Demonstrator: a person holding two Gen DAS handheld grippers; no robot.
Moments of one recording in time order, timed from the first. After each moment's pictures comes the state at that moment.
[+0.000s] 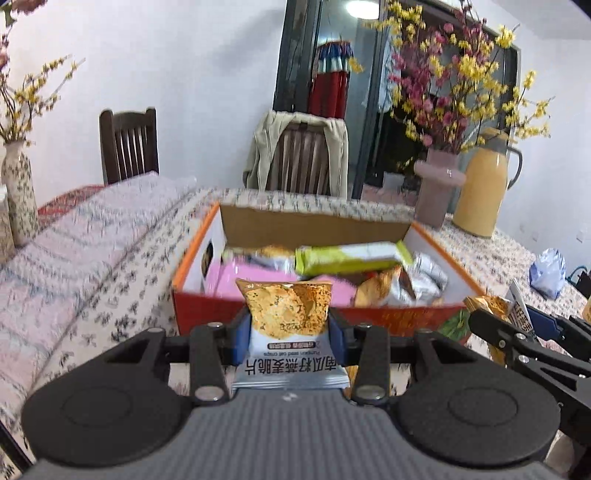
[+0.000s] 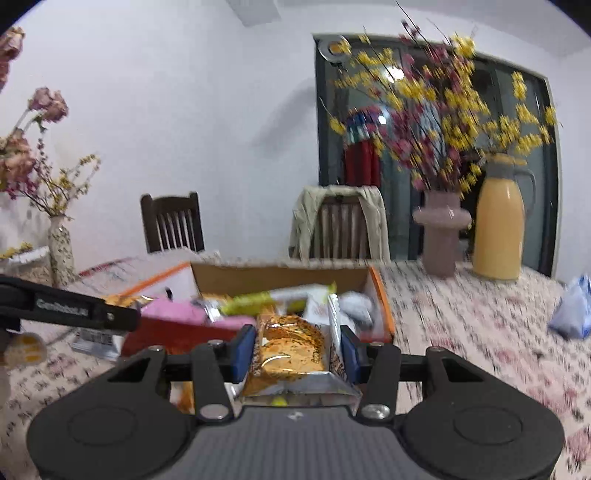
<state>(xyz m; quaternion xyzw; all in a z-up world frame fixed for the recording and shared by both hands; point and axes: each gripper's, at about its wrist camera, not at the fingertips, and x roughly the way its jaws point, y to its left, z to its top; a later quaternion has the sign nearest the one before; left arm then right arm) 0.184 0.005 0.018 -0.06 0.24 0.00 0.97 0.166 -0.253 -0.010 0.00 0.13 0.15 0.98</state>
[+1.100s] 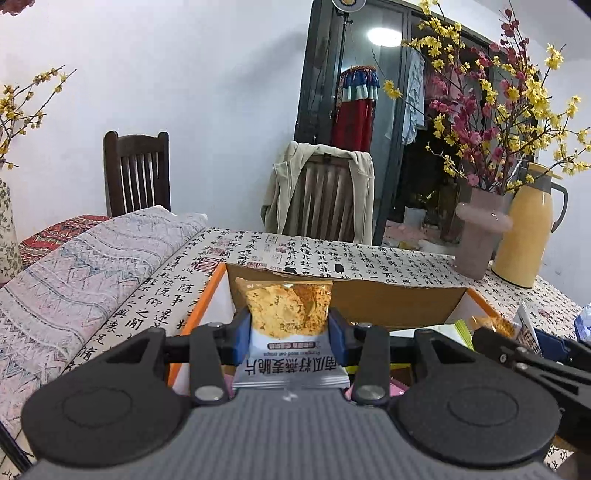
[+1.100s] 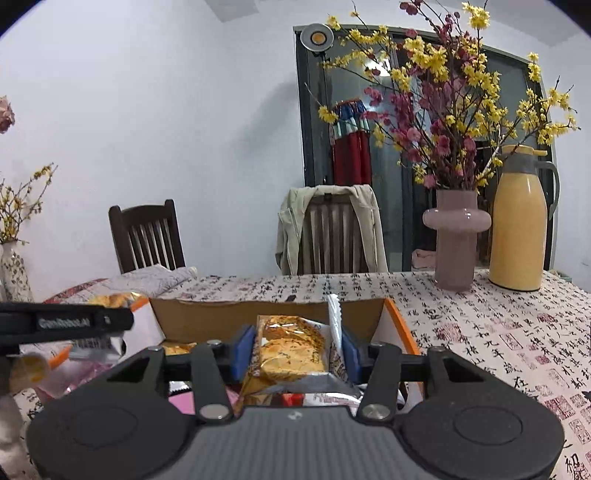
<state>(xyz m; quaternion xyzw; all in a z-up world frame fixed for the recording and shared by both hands) 0.294 0.025 0.010 -0.06 0.19 0.04 0.98 0.292 -0.221 -0.006 0.02 0.15 0.12 0.98</state>
